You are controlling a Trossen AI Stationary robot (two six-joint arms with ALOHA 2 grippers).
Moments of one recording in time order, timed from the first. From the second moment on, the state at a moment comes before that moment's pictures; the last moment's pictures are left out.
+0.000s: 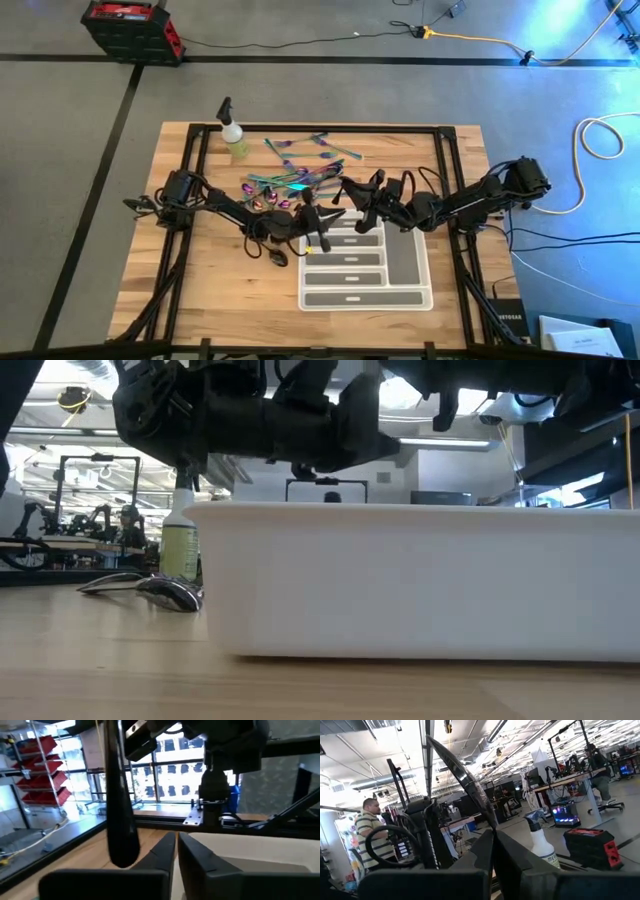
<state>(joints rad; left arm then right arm) -0.18 1.98 0.89 1.20 -0.58 0.15 0.20 1.47 0.53 1.33 0.55 0.17</state>
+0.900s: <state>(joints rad) -0.18 1.98 0.89 1.18 -0.77 0.32 0.20 1.47 0.53 1.04 0.56 0.30</state>
